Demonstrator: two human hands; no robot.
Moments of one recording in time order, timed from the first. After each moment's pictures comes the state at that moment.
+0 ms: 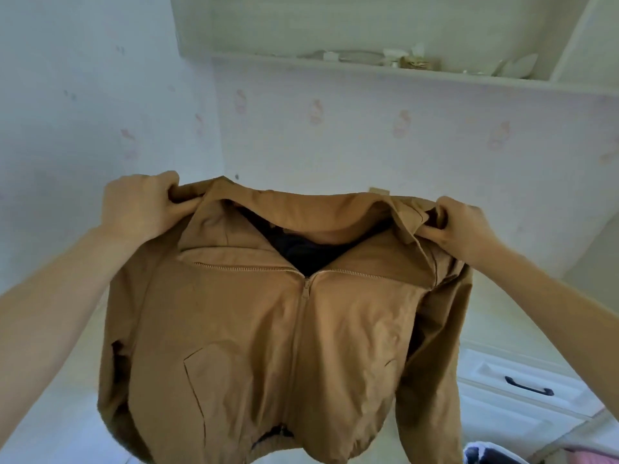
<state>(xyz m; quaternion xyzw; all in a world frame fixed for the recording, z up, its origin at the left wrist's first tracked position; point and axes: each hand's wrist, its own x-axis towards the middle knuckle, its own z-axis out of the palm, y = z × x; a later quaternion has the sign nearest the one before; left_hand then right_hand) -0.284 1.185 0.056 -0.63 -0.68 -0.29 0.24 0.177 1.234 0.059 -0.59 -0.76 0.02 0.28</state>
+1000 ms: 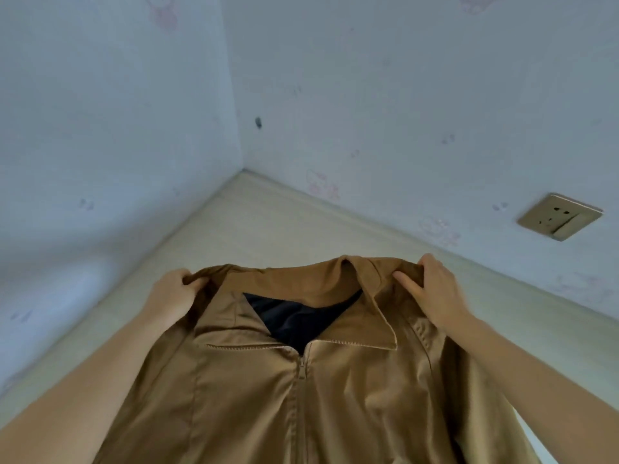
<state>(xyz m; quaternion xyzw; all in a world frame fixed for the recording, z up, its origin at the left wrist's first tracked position) -0.442 1.596 -0.280 -0.43 -0.85 -0.21 -0.24 -0.019 1.716 -0.238 -0.62 -0.76 0.12 0.12</state>
